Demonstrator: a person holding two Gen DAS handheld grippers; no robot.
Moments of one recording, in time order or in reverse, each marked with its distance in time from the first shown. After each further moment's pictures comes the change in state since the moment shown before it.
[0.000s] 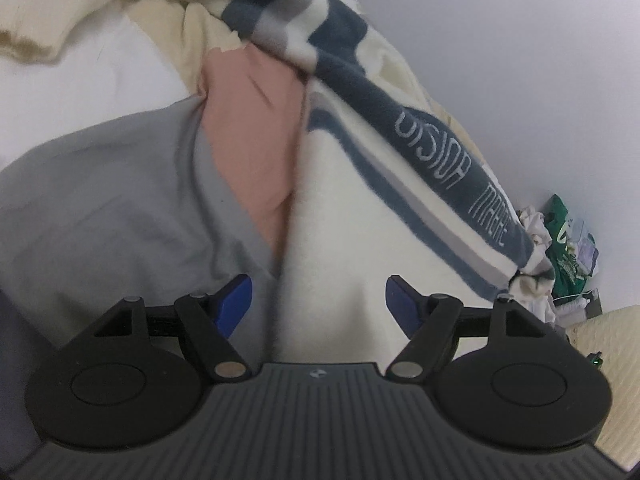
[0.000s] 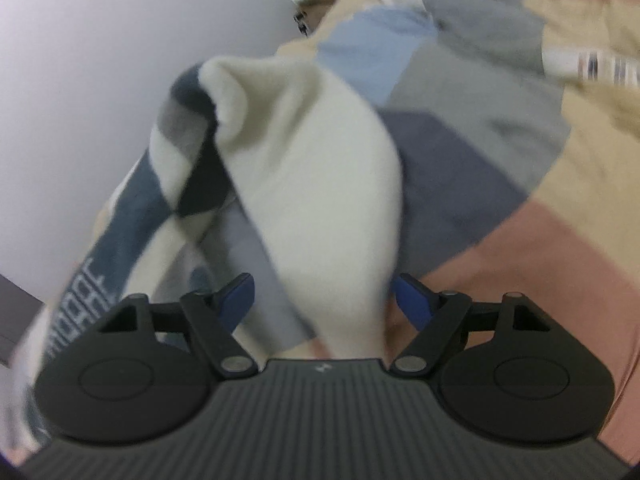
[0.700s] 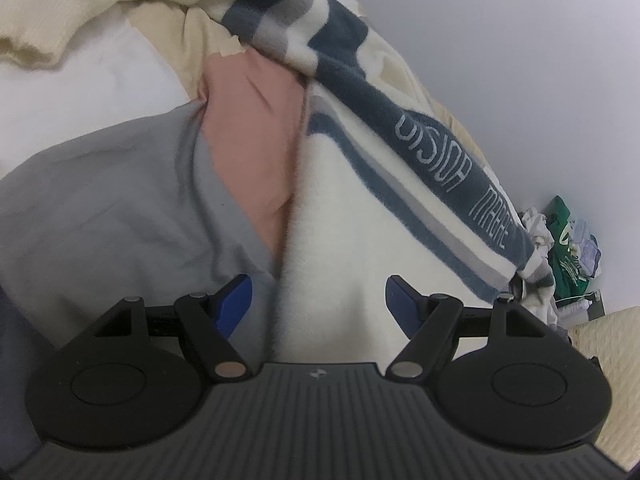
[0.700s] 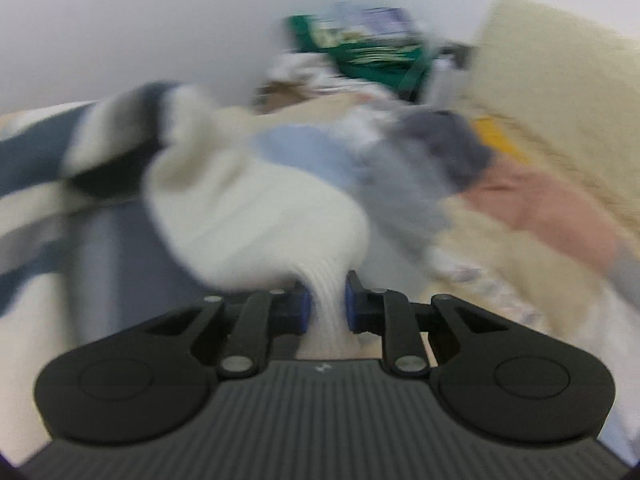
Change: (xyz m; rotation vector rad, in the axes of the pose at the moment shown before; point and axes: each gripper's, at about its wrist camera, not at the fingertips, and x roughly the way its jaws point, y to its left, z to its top) left arm -0.003 -0.003 0.003 0.011 -0.006 0.014; right arm -0.021 0.009 -0.005 -0.507 -0.318 -0.498
